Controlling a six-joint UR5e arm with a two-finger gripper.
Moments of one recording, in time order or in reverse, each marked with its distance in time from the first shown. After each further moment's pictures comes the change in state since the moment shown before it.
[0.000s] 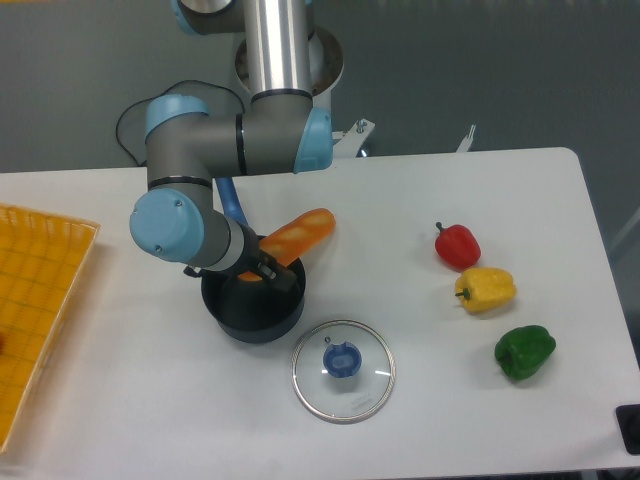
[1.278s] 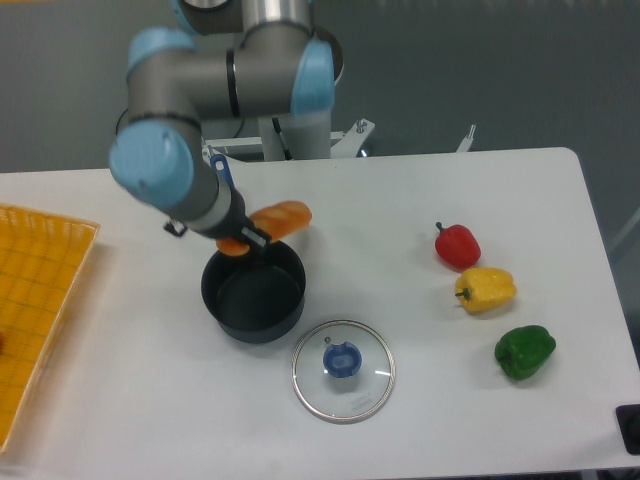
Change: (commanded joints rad) arm 0.020 0.221 0.132 -0.176 -0.175 -0.014
